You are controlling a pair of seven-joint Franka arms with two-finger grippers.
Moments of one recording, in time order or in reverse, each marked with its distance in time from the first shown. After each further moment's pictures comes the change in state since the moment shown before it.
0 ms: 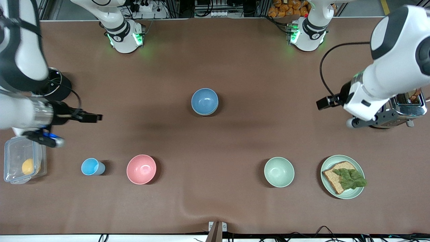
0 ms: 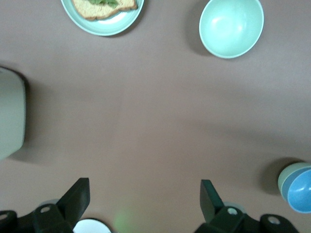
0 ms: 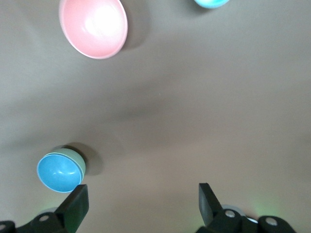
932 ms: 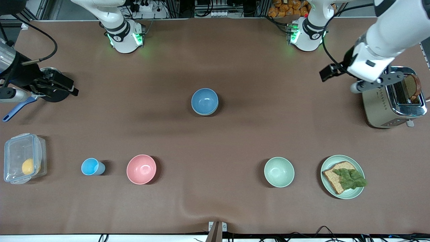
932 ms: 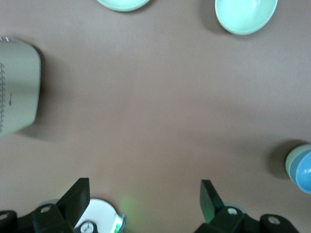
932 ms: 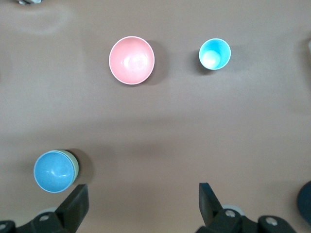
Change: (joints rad) left arm 0.049 -0.235 0.005 -0.212 -0.046 0.032 0.034; right arm 0.000 -0.329 0.012 -0.225 -0.060 0.182 -0.244
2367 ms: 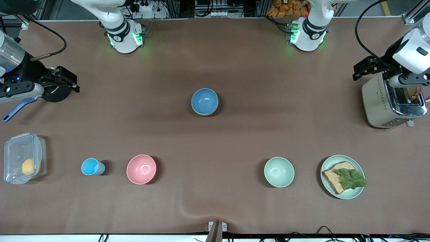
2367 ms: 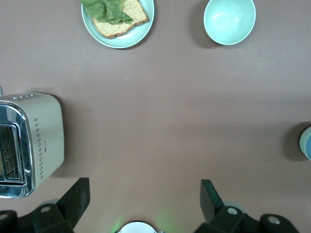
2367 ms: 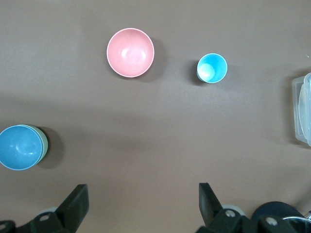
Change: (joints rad) left arm -0.093 0.003 0.203 0.096 0.003 -0.047 0.332; right arm 0.000 -0.007 0.042 -0.003 -0.092 -0.003 -0.161
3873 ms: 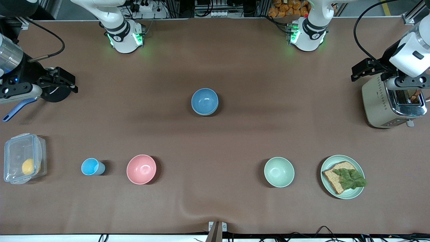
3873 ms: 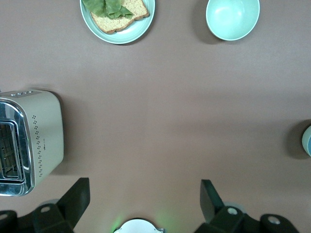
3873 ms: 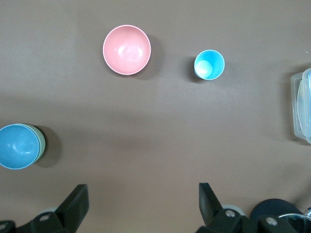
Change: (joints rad) left arm 0.013 0.009 -0.005 -0.005 0.000 -0.005 0.000; right arm 0.015 0.000 -0.029 -0.008 0.000 -0.003 -0.006
